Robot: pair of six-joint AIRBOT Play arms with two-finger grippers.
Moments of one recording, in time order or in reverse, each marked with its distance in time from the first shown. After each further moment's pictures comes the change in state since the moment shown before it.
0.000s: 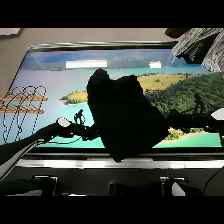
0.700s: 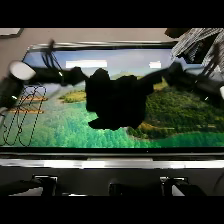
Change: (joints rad) left arm 0.199 0.060 0.913 0.447 -0.306 -0.180; right arm 0.249 0.006 0.391 0.332 -0.433 -0.071
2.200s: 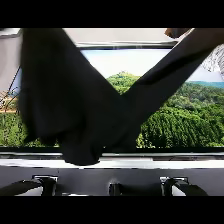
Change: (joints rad) left arm 0.031 0.004 0.251 0.285 0.410 -0.172; right arm 0.020 -0.160 0.784 -0.916 0.204 0.262
